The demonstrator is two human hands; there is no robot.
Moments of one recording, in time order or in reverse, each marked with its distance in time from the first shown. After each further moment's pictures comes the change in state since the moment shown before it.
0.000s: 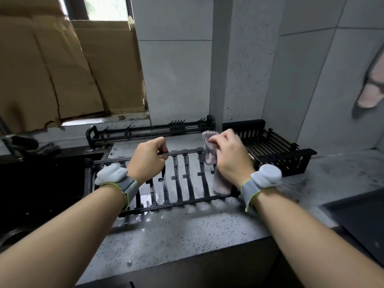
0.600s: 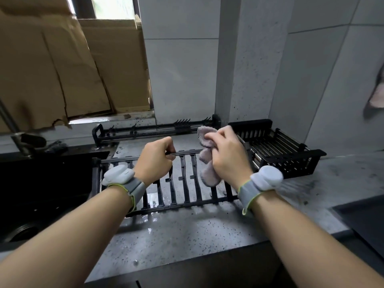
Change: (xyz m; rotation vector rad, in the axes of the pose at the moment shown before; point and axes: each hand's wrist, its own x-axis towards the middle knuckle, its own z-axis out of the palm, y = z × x) left_hand -0.001 -0.001 0.003 0.000 0.016 0.023; right_hand 0.003 -0.031 0.003 0.102 0.022 0.003
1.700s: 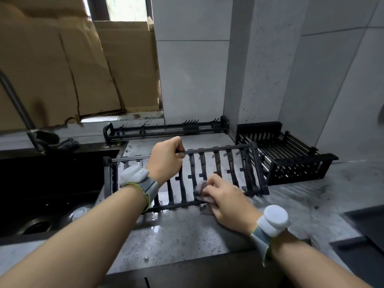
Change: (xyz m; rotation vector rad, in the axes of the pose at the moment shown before) left_hand -0.003 0.002 0.002 -0.024 0.057 -0.020; right_hand -0.077 -0.003 0.021 -0.050 -0.443 -0.241
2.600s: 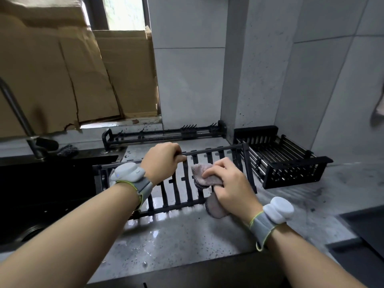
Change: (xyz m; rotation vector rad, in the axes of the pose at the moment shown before) left_hand 0.010 0.000 -0.015 0.248 -0.135 0.082; right_hand 0.016 -0.002 -0.028 0.234 0.325 0.146
